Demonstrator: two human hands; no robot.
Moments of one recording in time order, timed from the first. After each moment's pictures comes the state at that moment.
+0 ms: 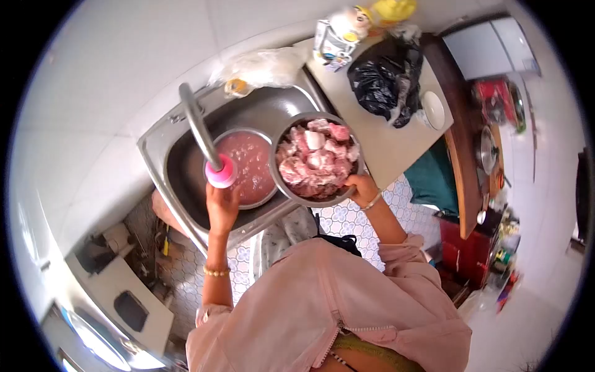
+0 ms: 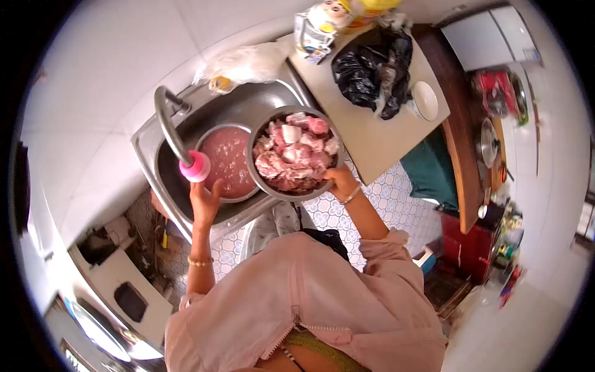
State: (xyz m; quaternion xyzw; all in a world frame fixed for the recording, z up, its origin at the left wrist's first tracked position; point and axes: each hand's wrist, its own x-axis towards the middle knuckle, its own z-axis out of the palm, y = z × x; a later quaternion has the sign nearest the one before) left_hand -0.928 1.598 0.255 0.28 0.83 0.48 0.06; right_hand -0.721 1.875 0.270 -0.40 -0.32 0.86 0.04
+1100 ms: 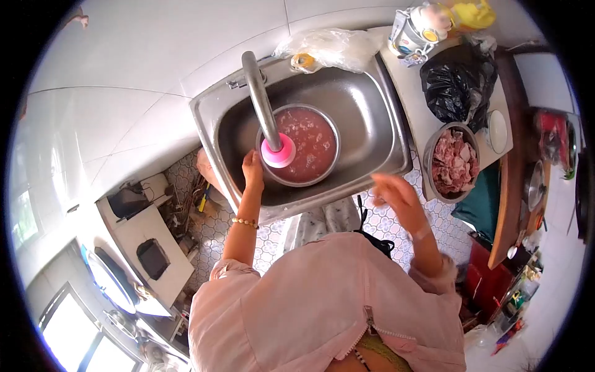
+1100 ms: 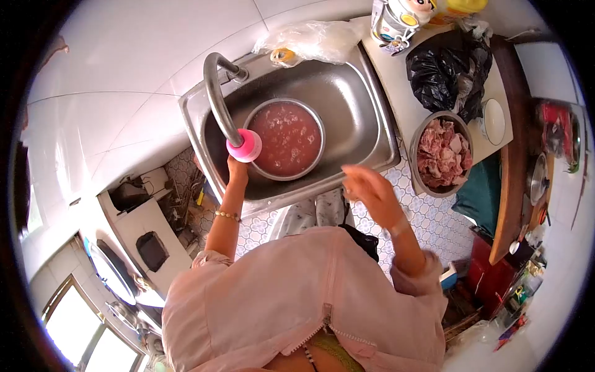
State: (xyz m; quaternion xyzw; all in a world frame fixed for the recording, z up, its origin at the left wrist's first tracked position) left_hand -0.956 1.546 0.074 -0.20 0.71 0.64 0.23; right_hand -0.759 1.837 0.355 -0.28 -0.63 0.72 -0.06
